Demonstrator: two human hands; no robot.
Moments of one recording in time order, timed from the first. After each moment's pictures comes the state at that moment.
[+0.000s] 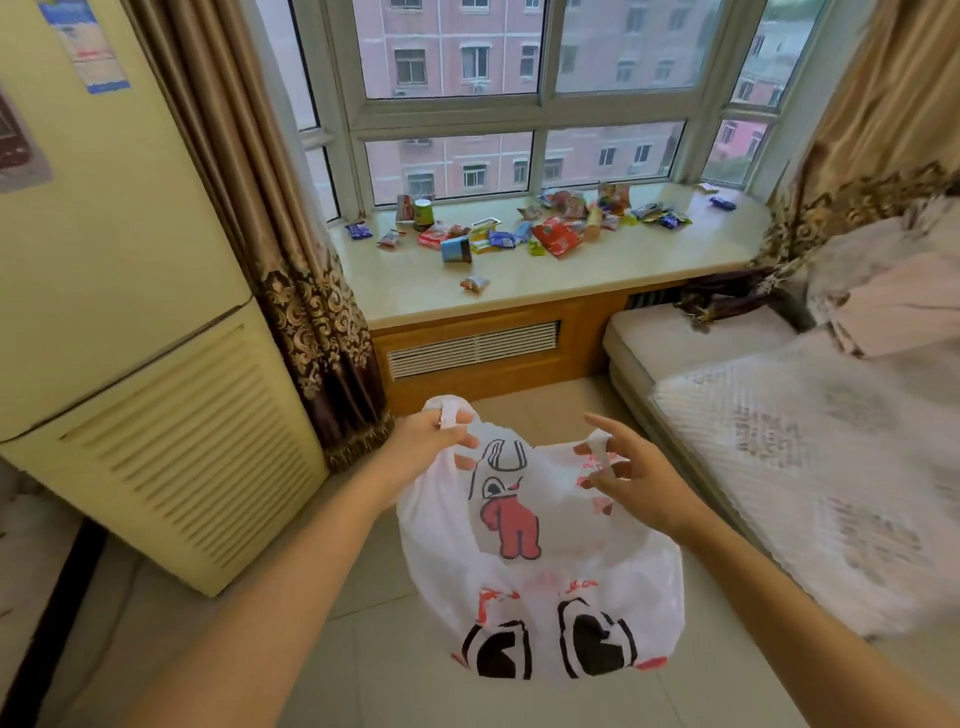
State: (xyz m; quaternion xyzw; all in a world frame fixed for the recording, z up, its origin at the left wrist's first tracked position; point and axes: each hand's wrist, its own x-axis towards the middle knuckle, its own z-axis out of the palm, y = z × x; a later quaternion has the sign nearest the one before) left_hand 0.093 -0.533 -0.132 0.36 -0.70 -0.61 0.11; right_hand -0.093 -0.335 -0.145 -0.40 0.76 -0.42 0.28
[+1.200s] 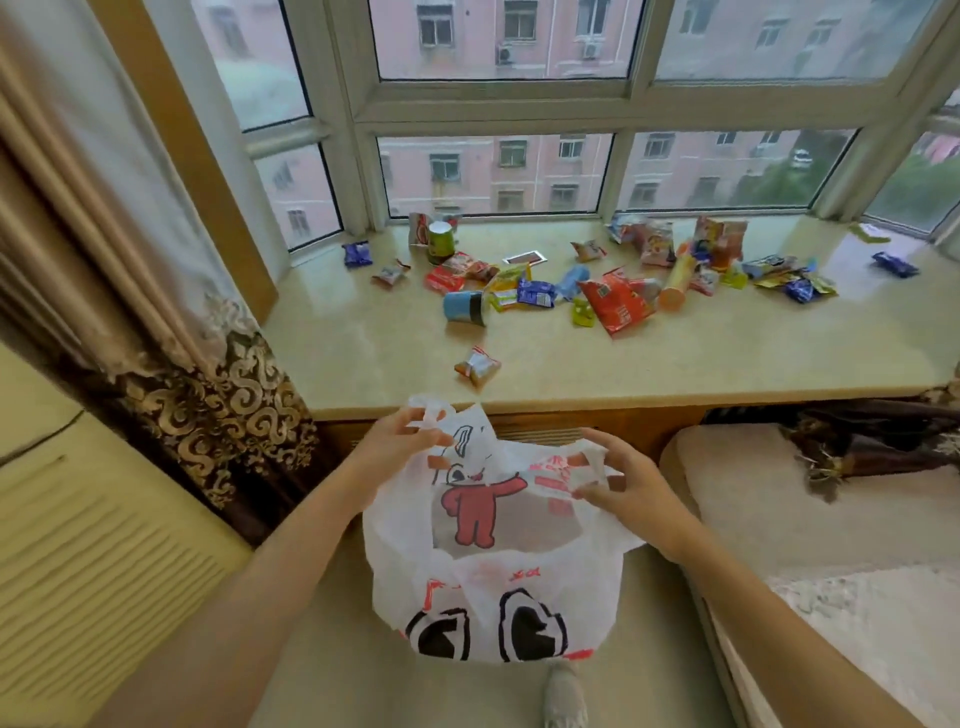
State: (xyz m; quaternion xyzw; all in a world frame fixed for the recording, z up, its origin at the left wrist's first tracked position) left_hand -0.330 -0.910 -0.174 0.47 -0.58 -0.64 0.19; right_hand -0.572 -0.746 -0.193 -0.45 0.71 -0.38 0.38
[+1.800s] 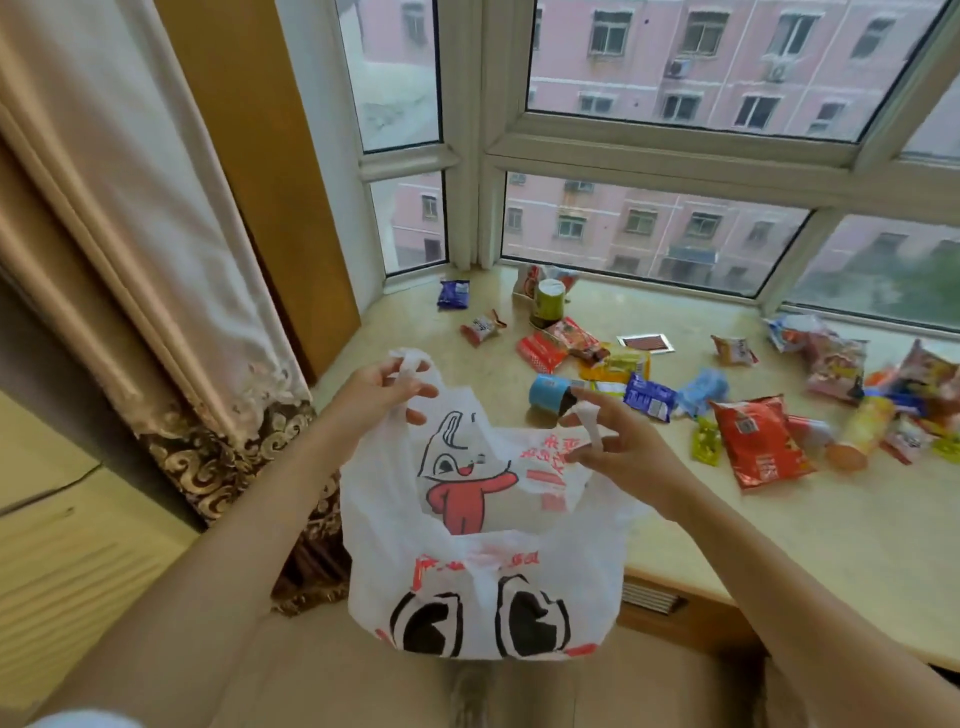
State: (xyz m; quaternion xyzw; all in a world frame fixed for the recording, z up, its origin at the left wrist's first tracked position) left_hand -0.350 -1.197 -0.136 0.53 -0.56 -0.54 0.33; right_hand -0.645 -1.114 -0.150 -0.56 0.61 -0.34 0.45
